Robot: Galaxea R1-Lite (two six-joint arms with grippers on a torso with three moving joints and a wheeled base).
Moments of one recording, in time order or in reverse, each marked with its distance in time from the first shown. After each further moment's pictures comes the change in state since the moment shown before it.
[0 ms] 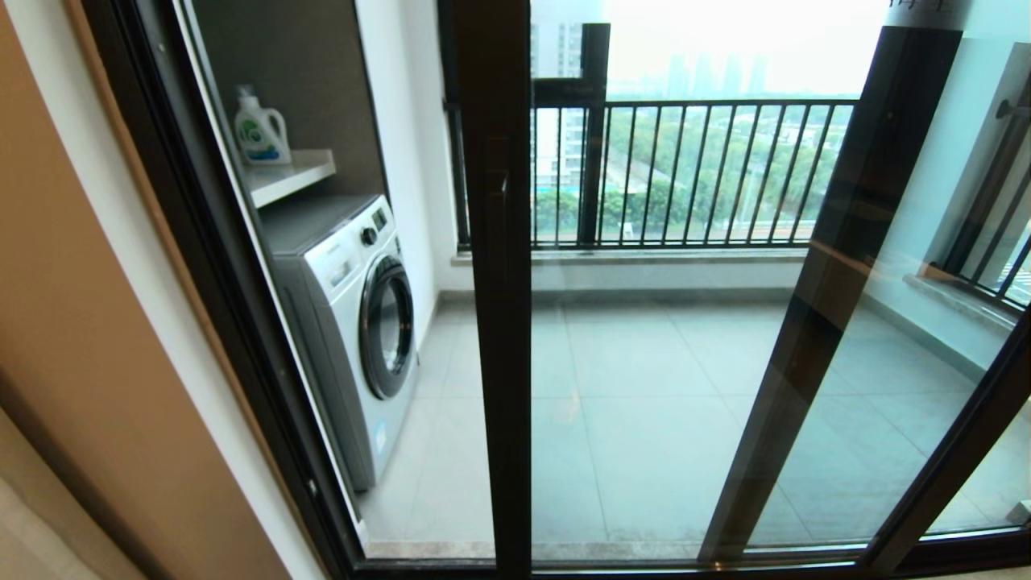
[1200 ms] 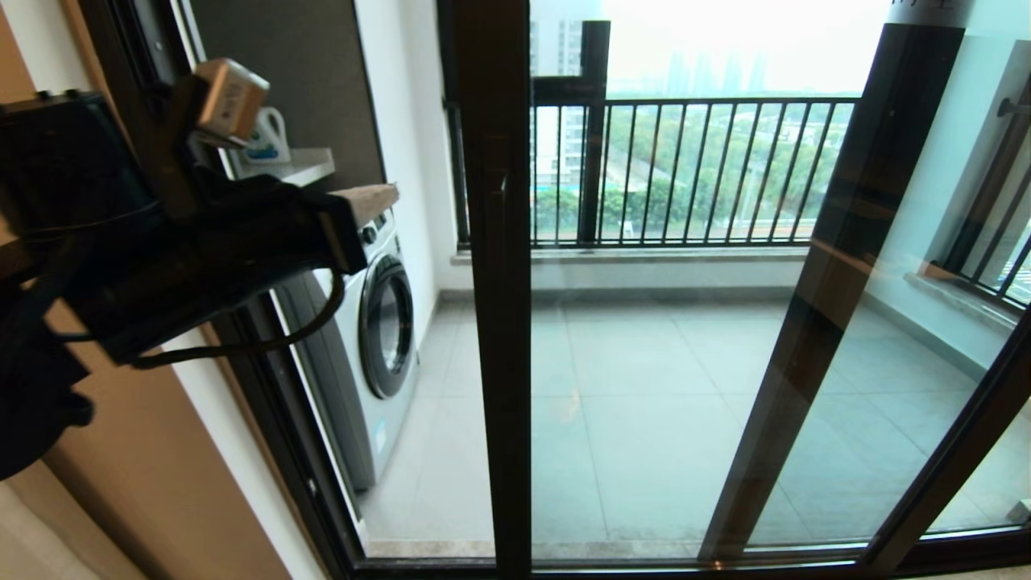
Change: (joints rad) left arm -0.426 1.540 -0.930 -0.695 -0.144 -0.105; right arm 0.000 0.000 0.000 0.000 0.000 0.000
